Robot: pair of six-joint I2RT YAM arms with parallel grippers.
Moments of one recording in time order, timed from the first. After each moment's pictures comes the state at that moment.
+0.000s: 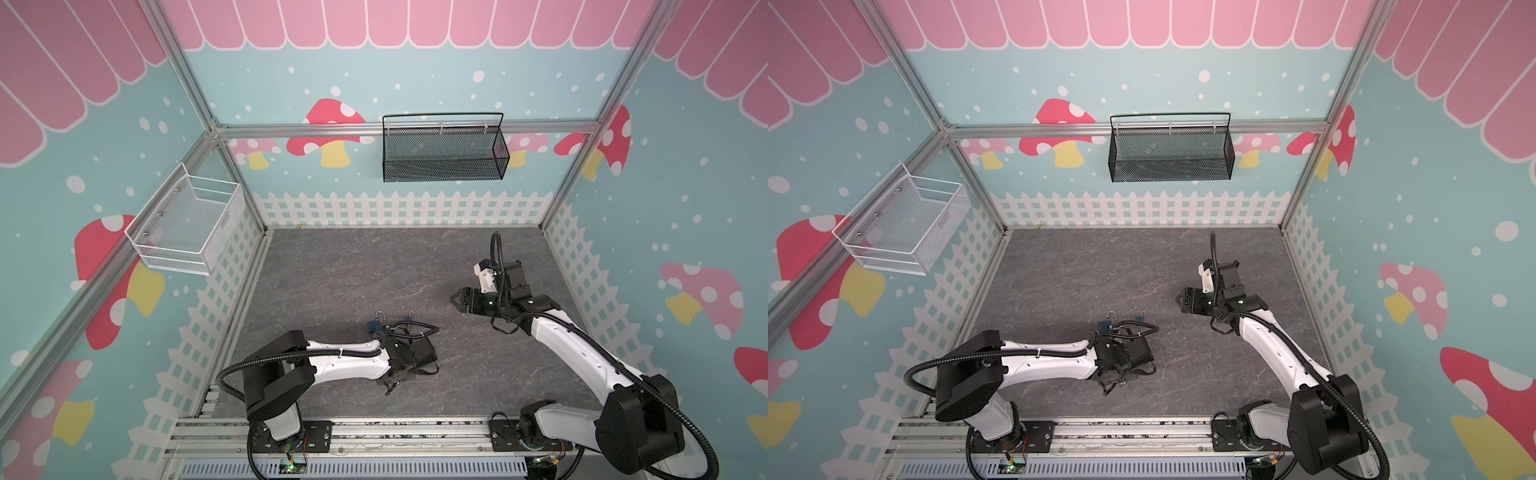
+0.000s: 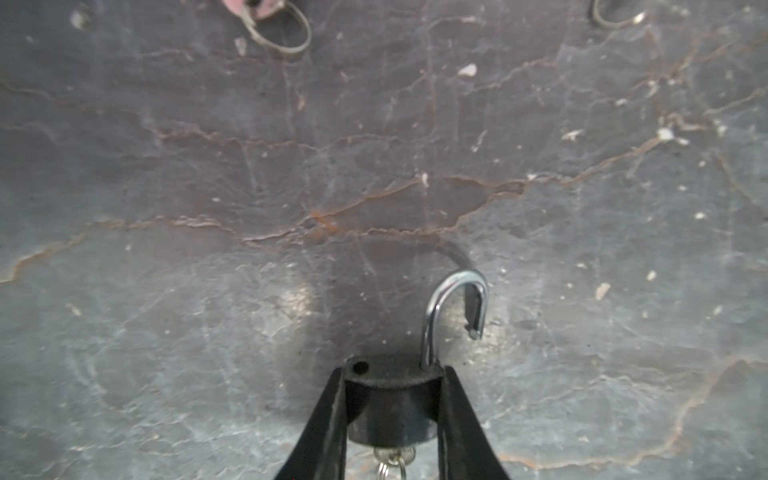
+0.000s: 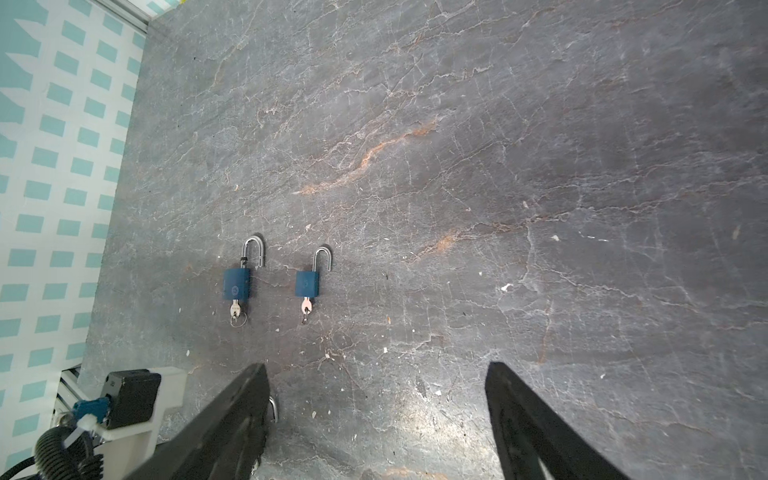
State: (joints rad) left arm -1.13 1.70 0.99 -0.71 -0.24 -1.31; right arm 0.29 1.25 0.87 -0.46 -0.29 0.39
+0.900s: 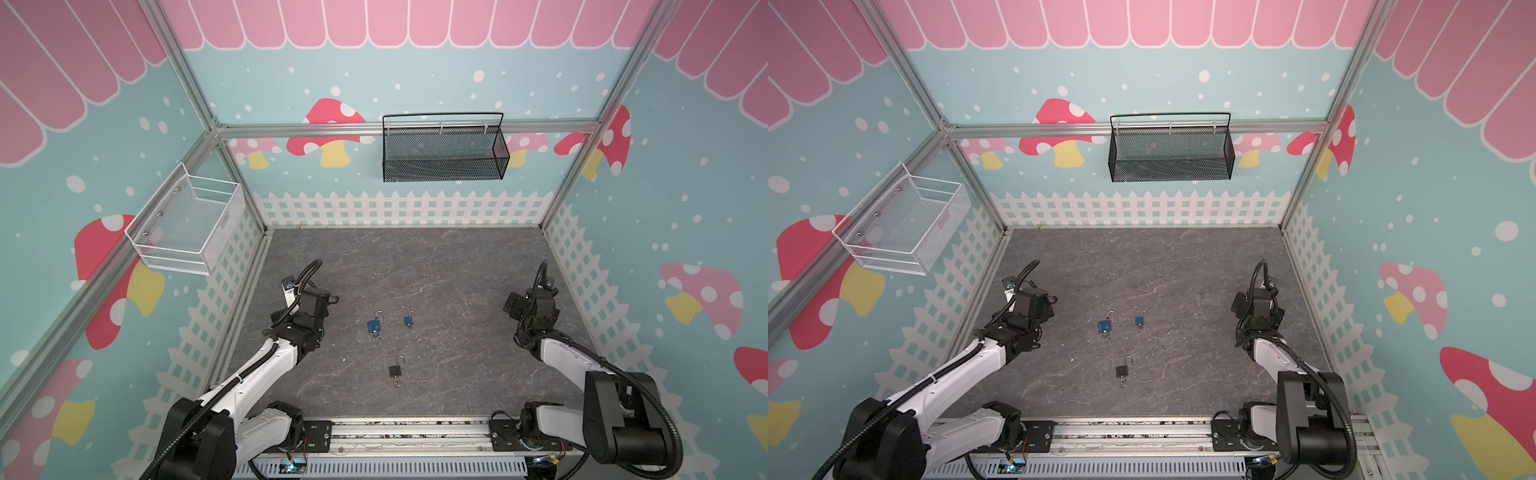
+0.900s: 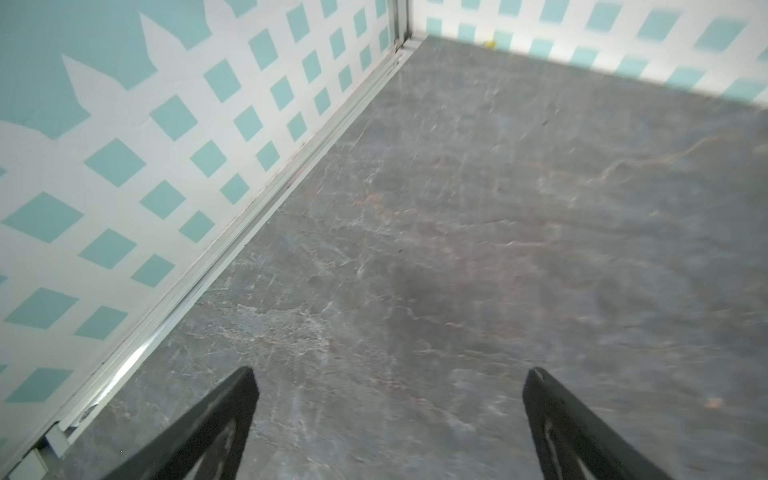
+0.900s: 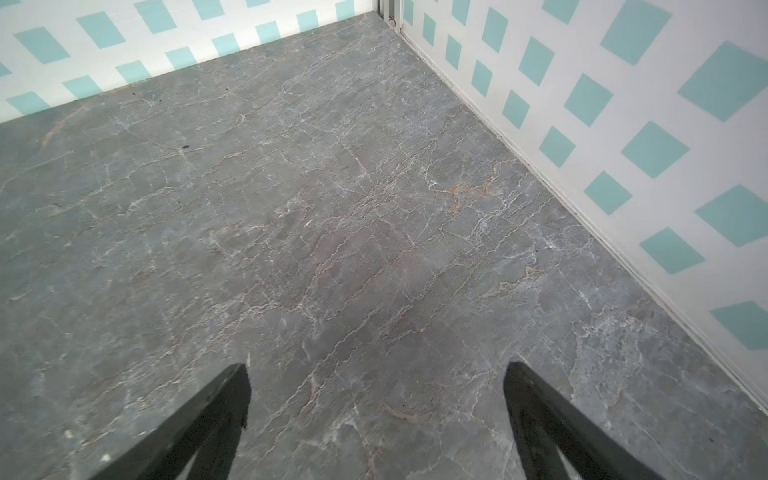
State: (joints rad) left arm -0.25 1.12 0.54 -0.20 -0.71 -0.45; right arm -0.03 1.28 0.39 0.32 0.33 0.24
